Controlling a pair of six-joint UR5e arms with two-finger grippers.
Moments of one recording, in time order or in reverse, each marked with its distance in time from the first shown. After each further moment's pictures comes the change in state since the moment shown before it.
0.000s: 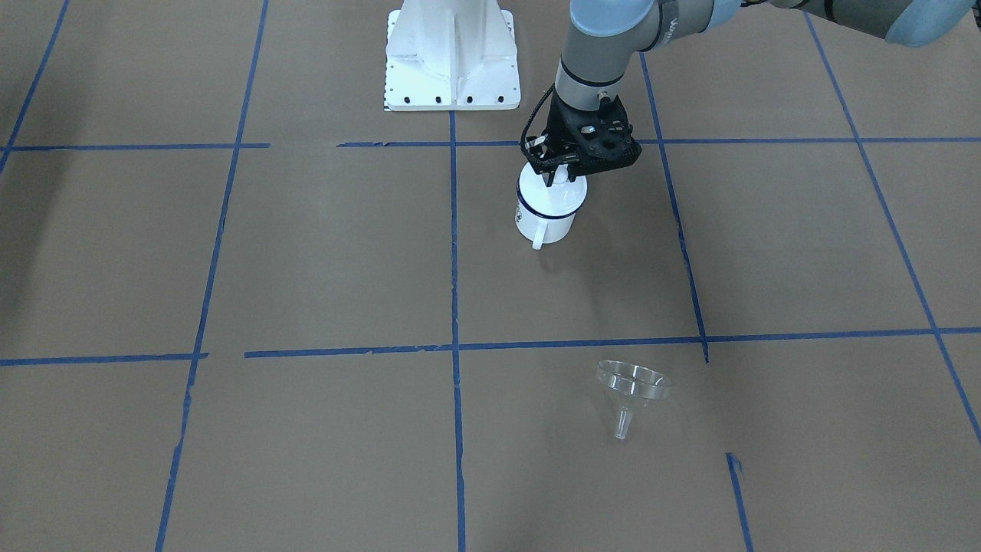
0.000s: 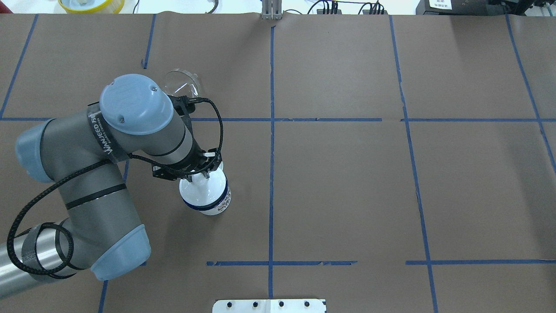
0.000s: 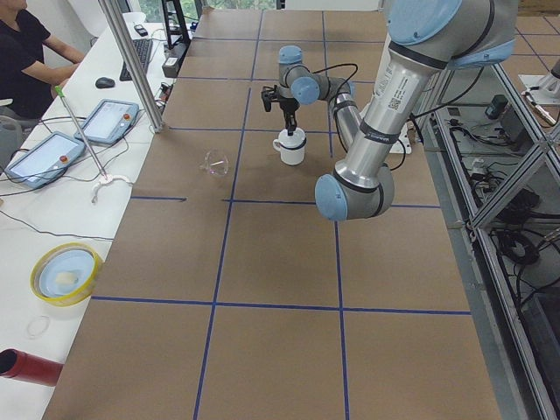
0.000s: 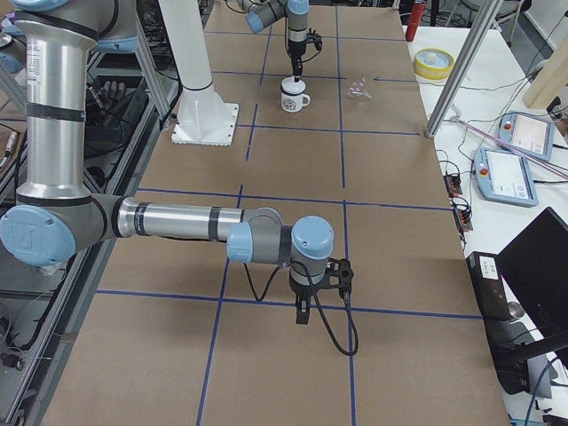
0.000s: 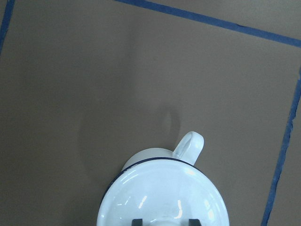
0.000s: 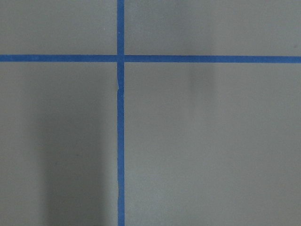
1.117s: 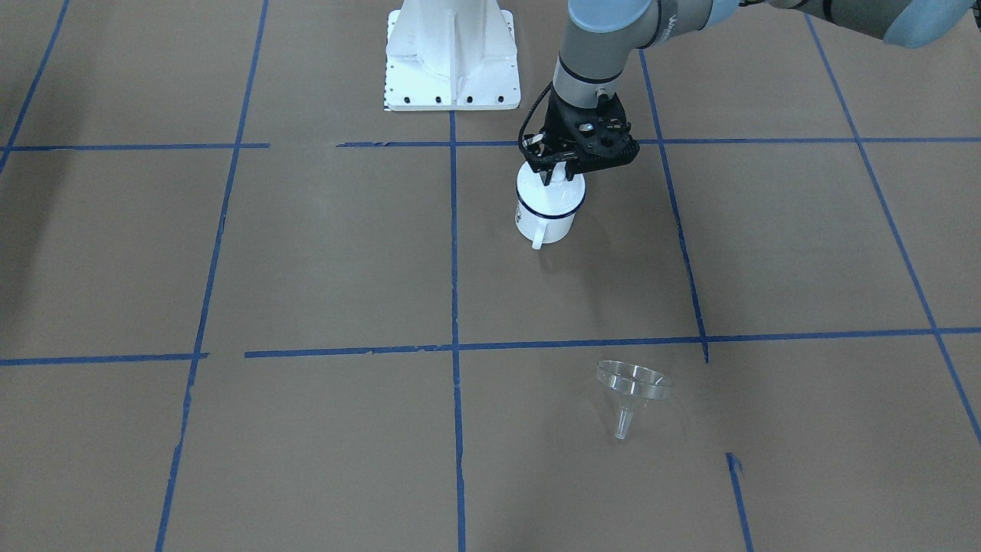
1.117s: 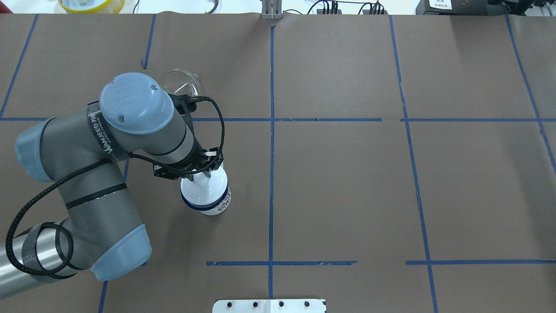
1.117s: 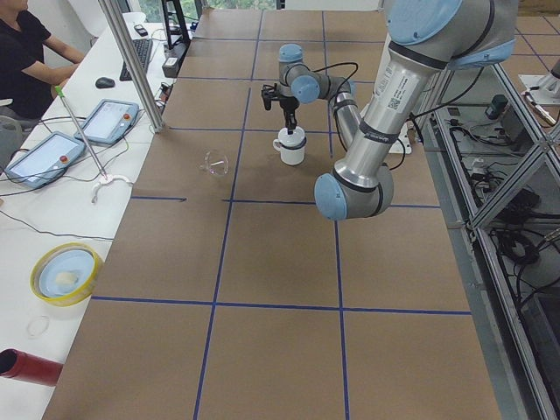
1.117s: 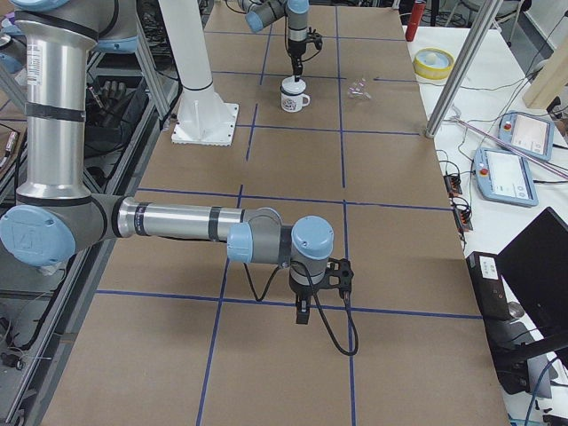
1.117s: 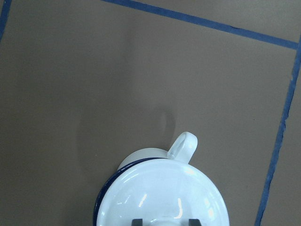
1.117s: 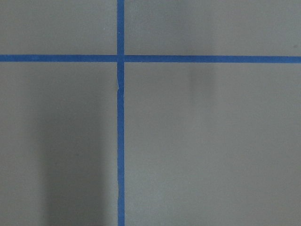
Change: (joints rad) left arm -0.001 -0.006 -0.004 0.001 0.002 0.001; right arm 0.000 0.000 0.000 0.000 0.000 0.000
